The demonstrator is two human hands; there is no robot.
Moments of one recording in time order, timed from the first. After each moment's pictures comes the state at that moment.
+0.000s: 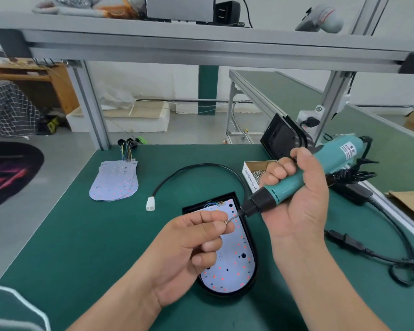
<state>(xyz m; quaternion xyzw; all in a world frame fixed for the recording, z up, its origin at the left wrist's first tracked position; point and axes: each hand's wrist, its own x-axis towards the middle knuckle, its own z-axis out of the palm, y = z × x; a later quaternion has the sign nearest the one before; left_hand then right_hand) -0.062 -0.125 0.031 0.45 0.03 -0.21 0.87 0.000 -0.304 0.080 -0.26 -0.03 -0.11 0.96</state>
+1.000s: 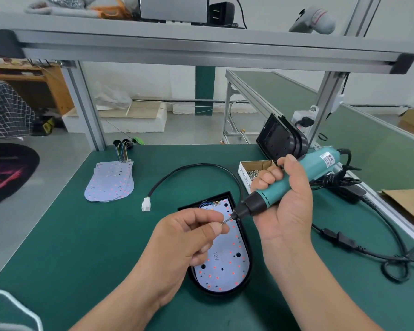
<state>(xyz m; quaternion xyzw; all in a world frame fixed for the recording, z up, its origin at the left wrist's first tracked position) -0.065 -0.130 0.026 0.60 0.00 -0.08 0.80 0.004 -0.302 0.069 -0.25 0.03 -0.11 0.96</state>
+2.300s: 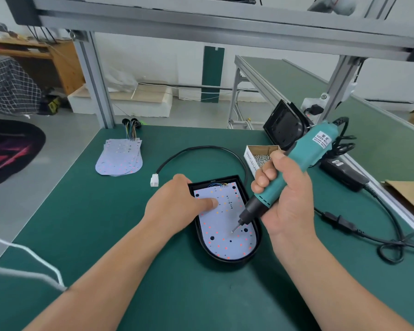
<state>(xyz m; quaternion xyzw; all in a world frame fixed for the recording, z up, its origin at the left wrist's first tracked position) -0.013 -0.106 0.006 0.93 0.09 0.01 0.35 -0.014 -0.309 0.047 -0.43 -0.05 -0.07 0.90</state>
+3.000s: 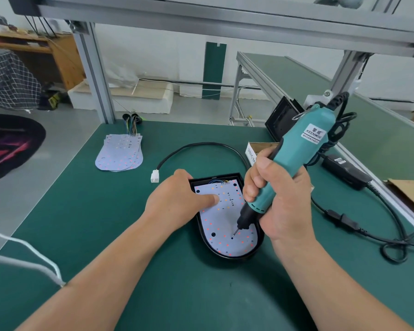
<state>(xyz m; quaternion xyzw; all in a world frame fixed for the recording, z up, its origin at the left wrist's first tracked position) -0.015 -0.109 0.009 0.93 0.11 0.01 0.35 -0.032 -0.300 0.053 -0.53 -0.17 -0.07 0.83</state>
